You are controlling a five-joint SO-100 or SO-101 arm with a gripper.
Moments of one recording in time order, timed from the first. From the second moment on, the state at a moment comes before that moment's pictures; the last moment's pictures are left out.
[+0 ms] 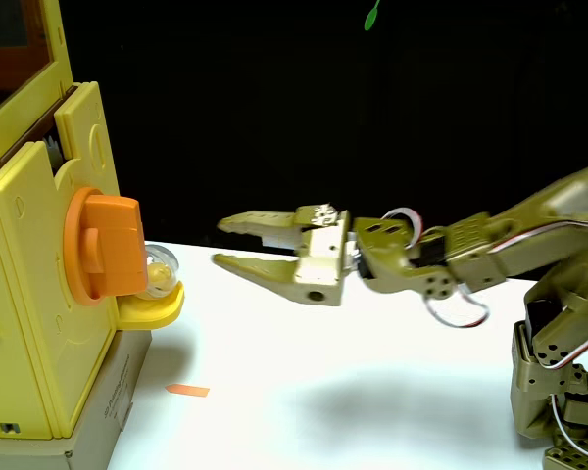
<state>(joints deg) 1.2 135.9 157.6 -25.9 60.2</state>
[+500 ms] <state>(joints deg) -0.5 179.3 172.5 8.6 14.2</state>
